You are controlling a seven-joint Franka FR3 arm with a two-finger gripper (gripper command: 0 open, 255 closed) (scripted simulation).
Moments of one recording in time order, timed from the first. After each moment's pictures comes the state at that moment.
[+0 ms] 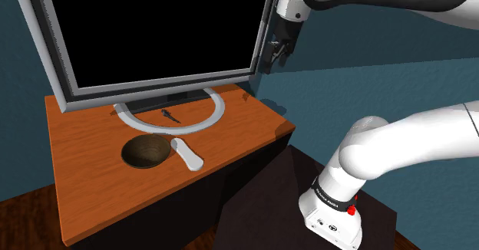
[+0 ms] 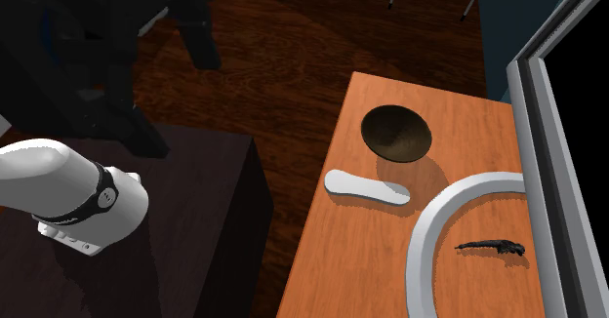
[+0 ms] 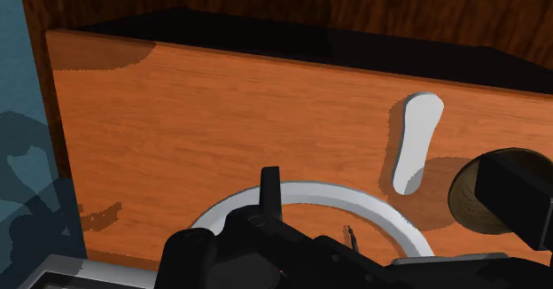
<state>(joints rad) 0.00 -0.75 0.07 -2.39 -0.08 1.72 0.04</state>
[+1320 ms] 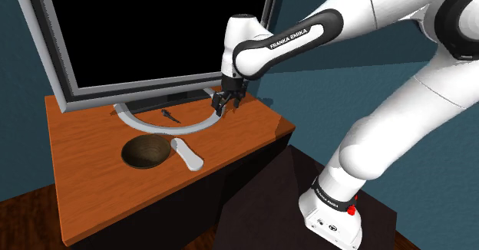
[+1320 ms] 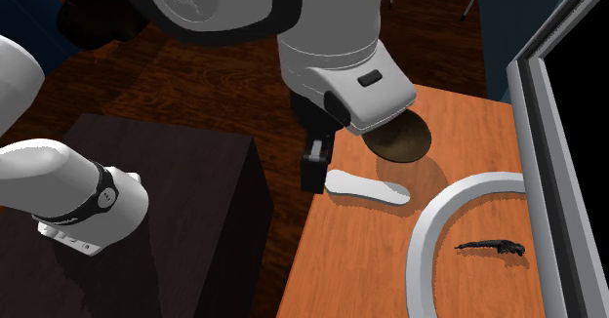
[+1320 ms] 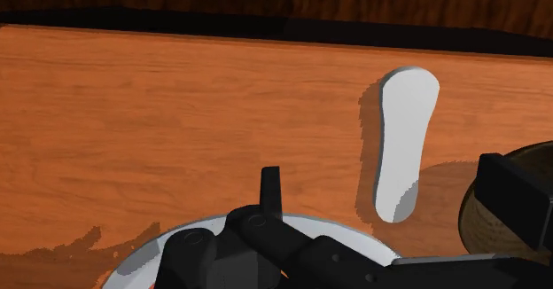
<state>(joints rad) 0.01 -0.24 0.20 -2.49 -0.05 2.27 0.27</state>
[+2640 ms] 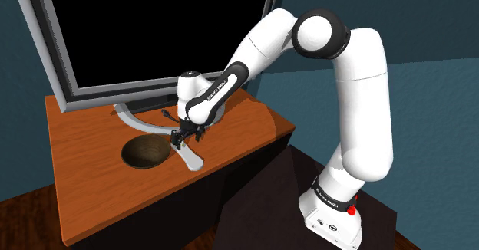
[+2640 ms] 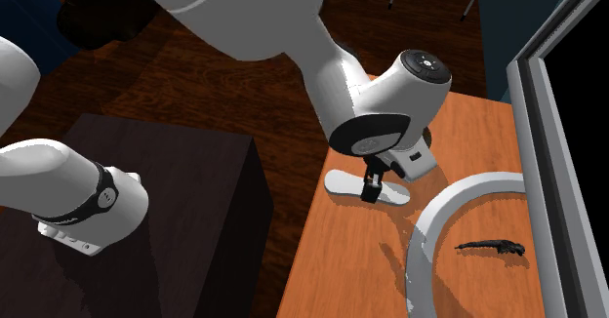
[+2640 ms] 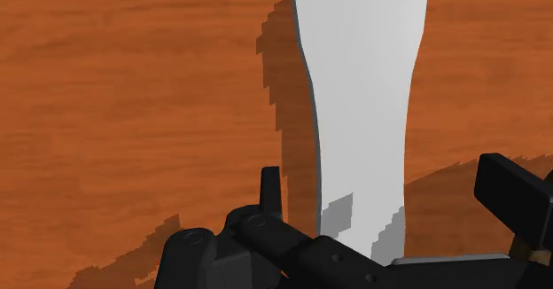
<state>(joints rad) 0.10 0.56 0.19 -2.06 -0.22 2.59 0.55</state>
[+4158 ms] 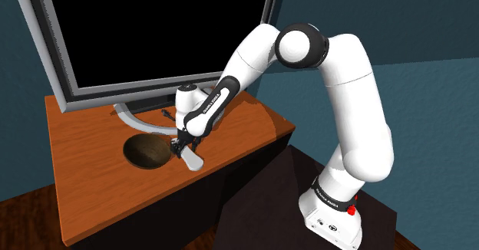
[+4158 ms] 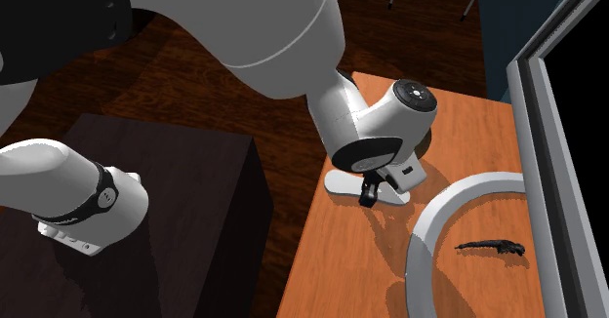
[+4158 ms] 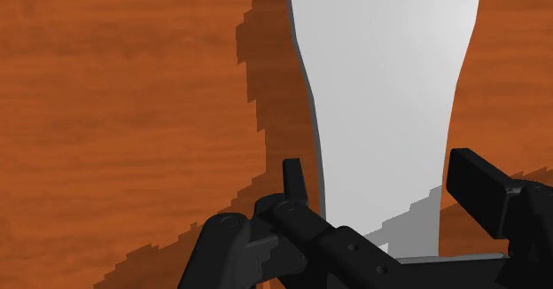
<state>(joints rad) 0.13 0.70 0.16 -1.99 -0.25 2.66 0.58</state>
